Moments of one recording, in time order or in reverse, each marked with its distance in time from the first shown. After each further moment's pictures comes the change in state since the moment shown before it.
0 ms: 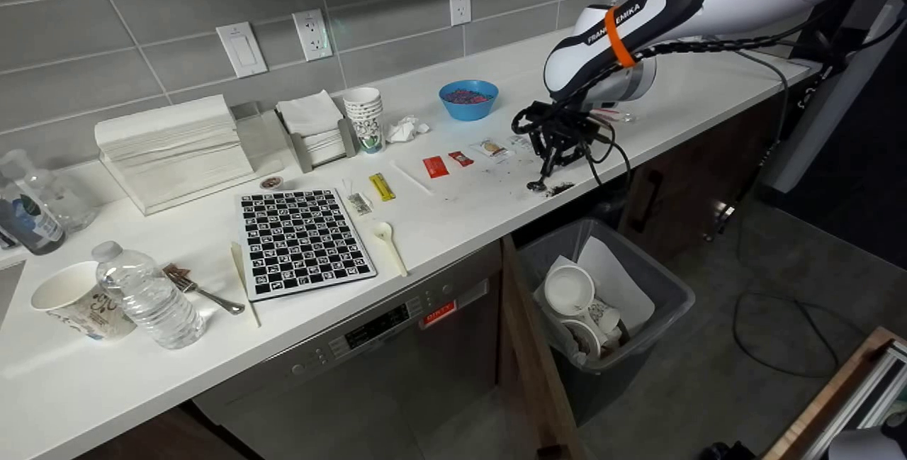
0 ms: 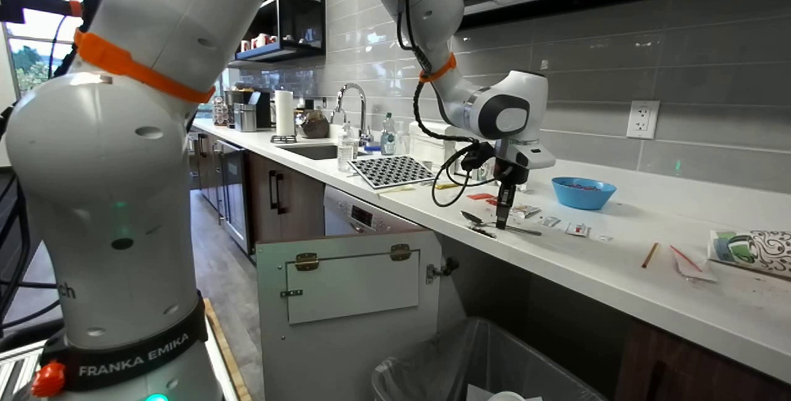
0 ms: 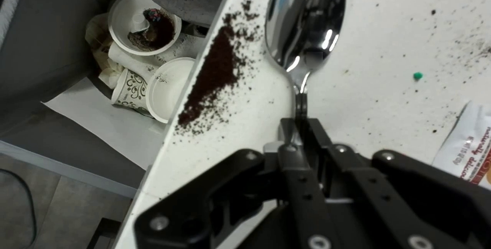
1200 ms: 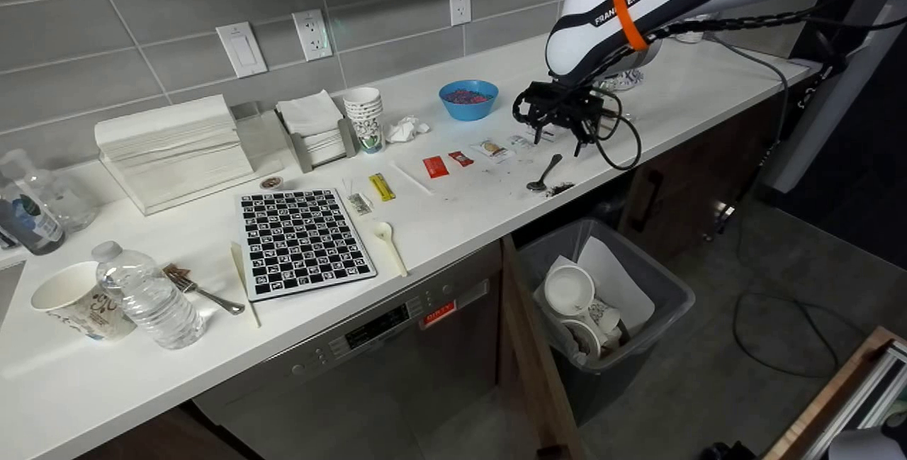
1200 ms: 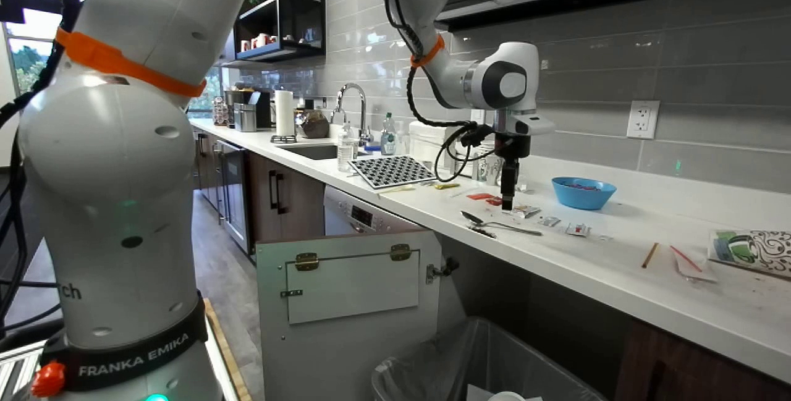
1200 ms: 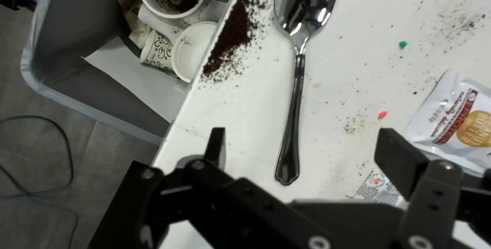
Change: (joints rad) arm 0.091 -0.085 -0.088 0.018 -0.183 -0.103 0.129
